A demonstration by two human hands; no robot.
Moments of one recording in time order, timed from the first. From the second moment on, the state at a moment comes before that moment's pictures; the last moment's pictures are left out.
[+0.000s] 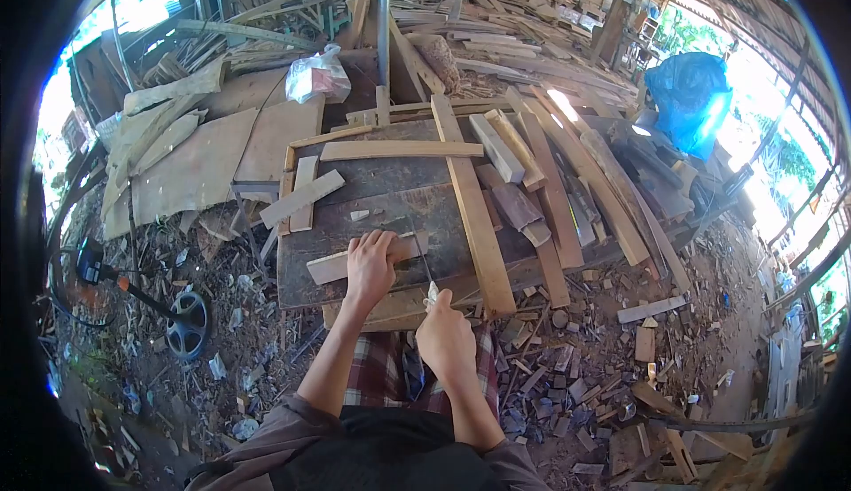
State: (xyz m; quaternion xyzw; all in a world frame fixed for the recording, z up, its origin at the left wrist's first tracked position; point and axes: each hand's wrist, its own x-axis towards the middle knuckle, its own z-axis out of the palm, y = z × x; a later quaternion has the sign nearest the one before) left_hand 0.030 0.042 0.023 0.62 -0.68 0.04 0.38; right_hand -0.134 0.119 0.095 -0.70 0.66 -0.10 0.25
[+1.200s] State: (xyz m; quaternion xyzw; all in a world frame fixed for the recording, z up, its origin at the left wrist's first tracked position) left_hand 0.027 0.041 0.020 0.61 -0.72 0.08 0.31; right_hand -0.133 0.119 0.025 -0.72 0.64 -0.17 0.22
